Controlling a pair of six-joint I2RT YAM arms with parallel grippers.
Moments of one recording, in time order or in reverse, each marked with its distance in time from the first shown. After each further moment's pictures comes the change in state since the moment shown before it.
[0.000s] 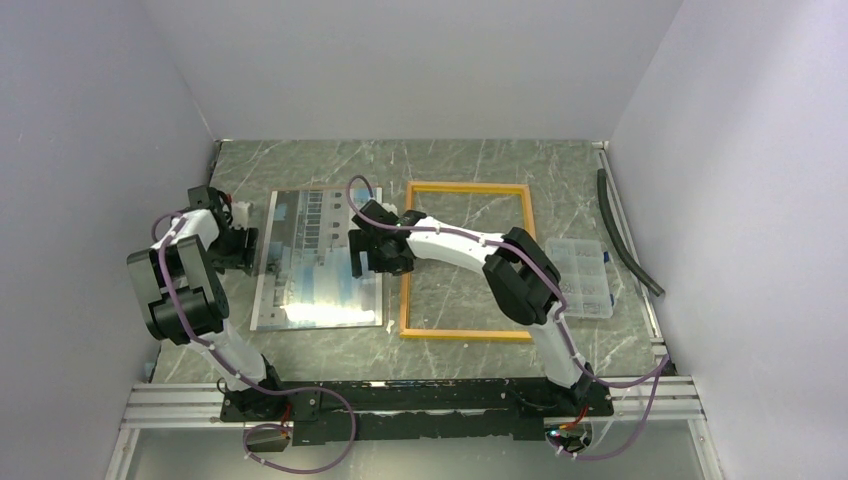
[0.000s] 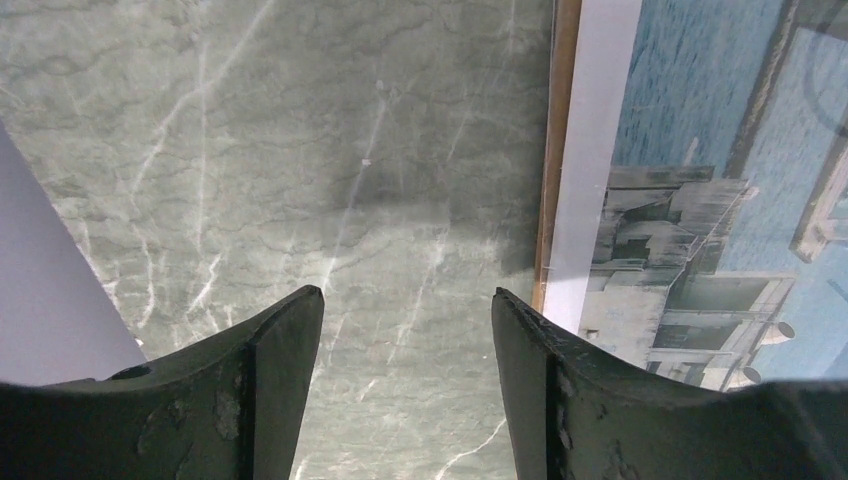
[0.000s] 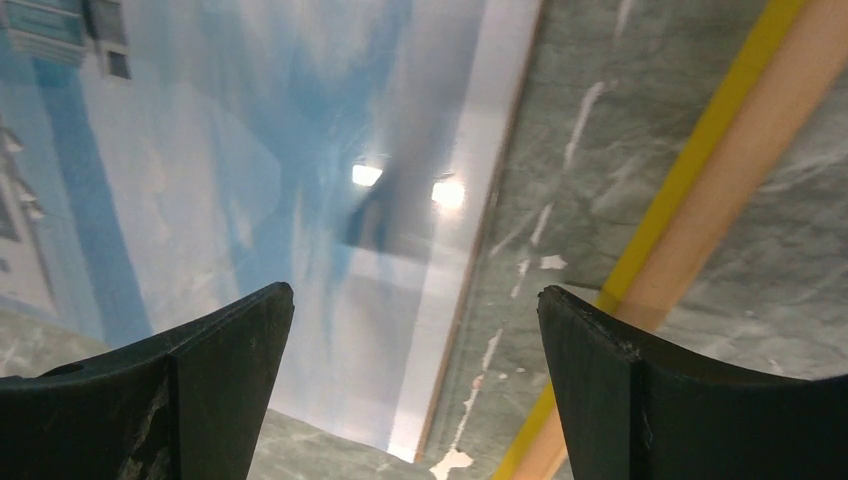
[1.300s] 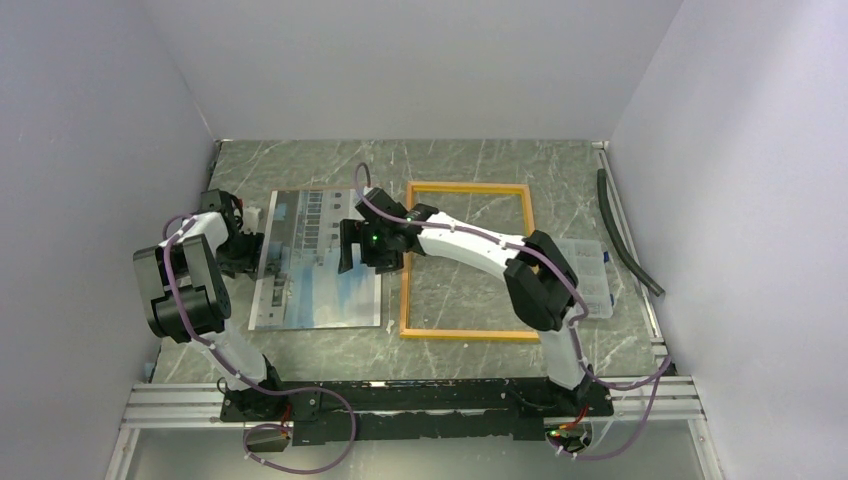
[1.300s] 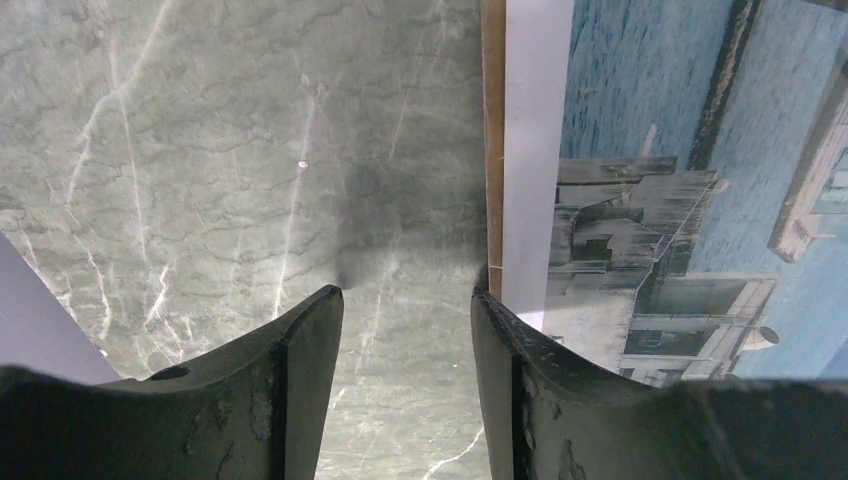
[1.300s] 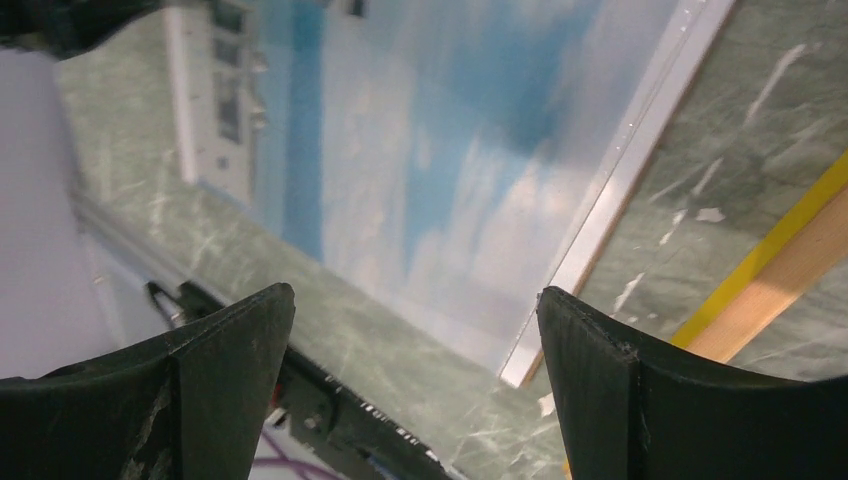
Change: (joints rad) left arm -0.054 0.010 -0.056 0.037 -0.027 -0.010; right arm 0.004 -0.084 -0.001 0.058 -0.210 0.056
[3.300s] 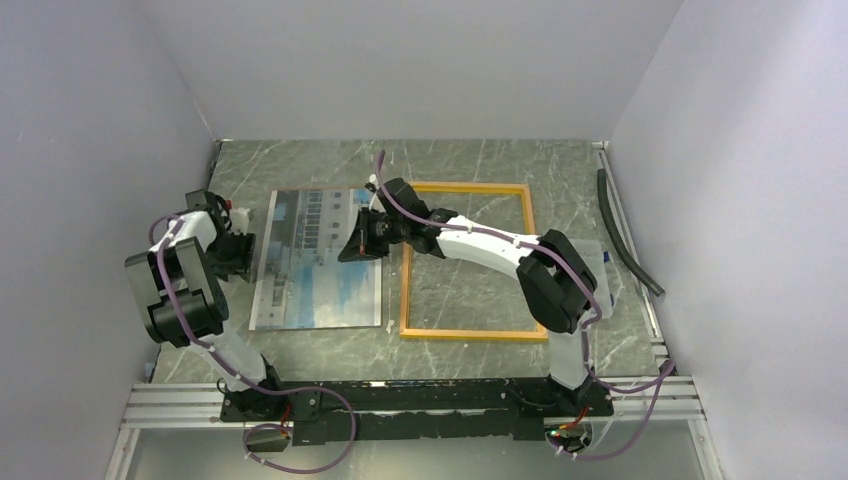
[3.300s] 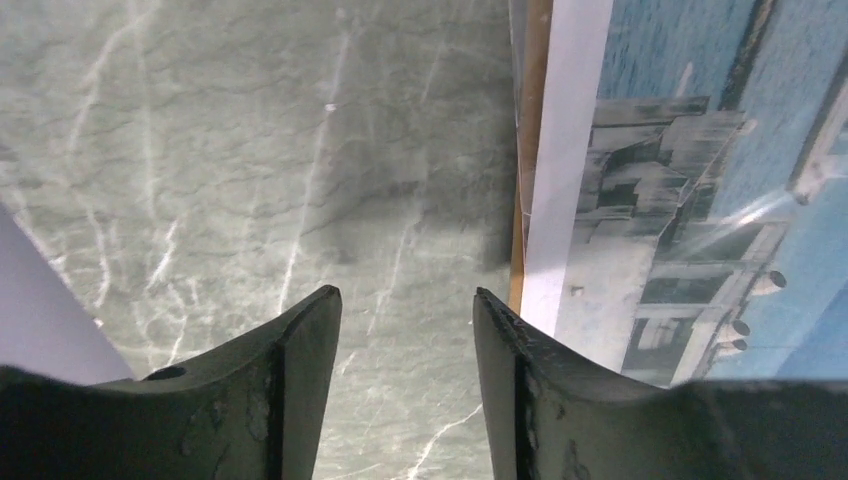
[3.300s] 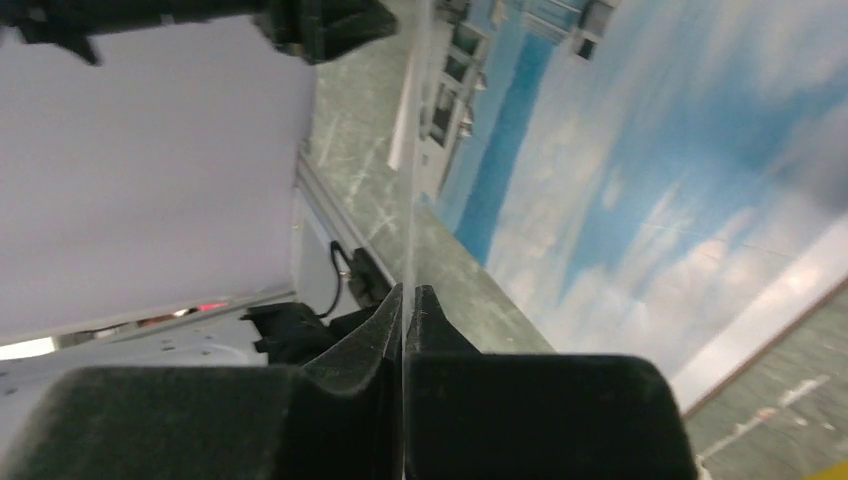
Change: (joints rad) left arm 0.065 -0.014 0.025 -0.081 0.055 0.021; right arm -0.071 -0.118 -0.227 0.504 -0.334 0.148
